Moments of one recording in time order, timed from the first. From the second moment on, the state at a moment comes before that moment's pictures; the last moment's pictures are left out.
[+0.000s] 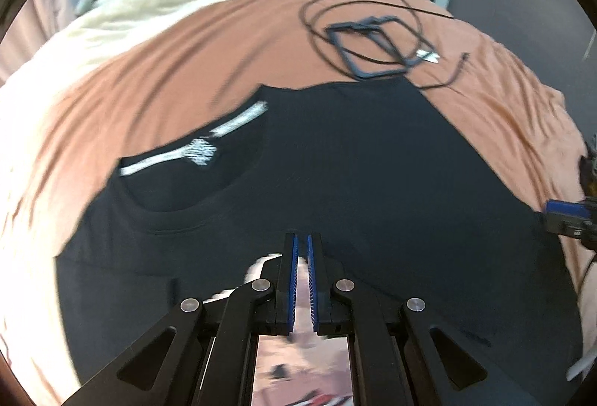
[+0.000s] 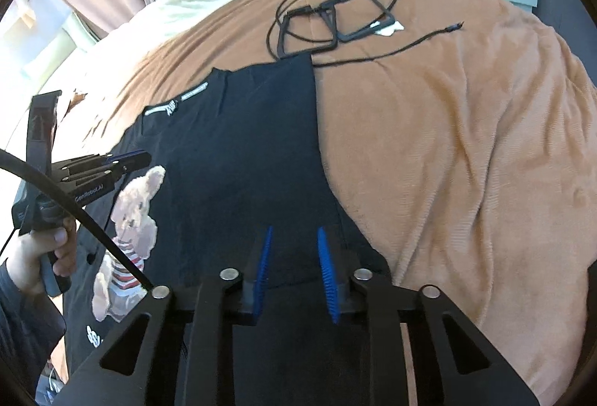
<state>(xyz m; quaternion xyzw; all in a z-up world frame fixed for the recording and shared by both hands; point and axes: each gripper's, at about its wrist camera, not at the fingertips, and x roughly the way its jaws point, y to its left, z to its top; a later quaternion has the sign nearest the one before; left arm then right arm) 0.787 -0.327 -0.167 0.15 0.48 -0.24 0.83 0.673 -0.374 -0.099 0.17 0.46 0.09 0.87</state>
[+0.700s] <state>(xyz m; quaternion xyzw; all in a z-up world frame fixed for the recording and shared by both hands) 0.746 -0.292 -0.160 0.12 0.51 -0.23 0.82 0.644 -0.337 -0.072 0.09 0.46 0.04 0.88</state>
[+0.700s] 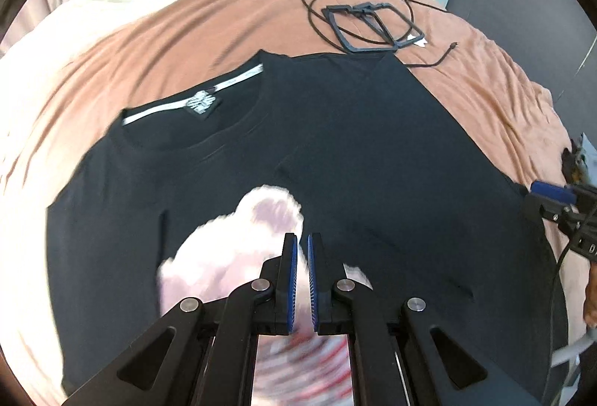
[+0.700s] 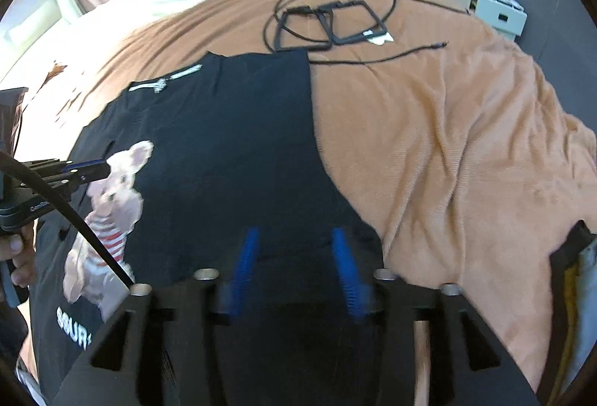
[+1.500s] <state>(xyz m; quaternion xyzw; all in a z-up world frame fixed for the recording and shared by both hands) 0.547 -0.098 -0.051 0.07 0.44 -0.19 0.87 0.472 -0.327 -0.002 0.08 0.43 0.03 0.90</state>
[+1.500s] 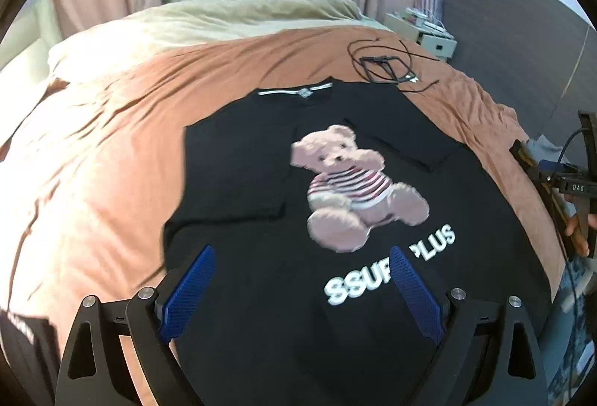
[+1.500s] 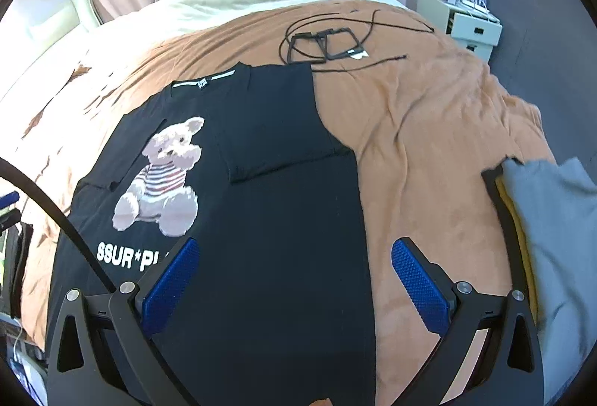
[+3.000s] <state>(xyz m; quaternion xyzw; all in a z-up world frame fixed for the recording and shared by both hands) 0.312 0.100 -0.094 -0.15 0.40 -0.13 0.90 0.240 -0.369 -0.040 0.20 0.37 0.04 0.91</state>
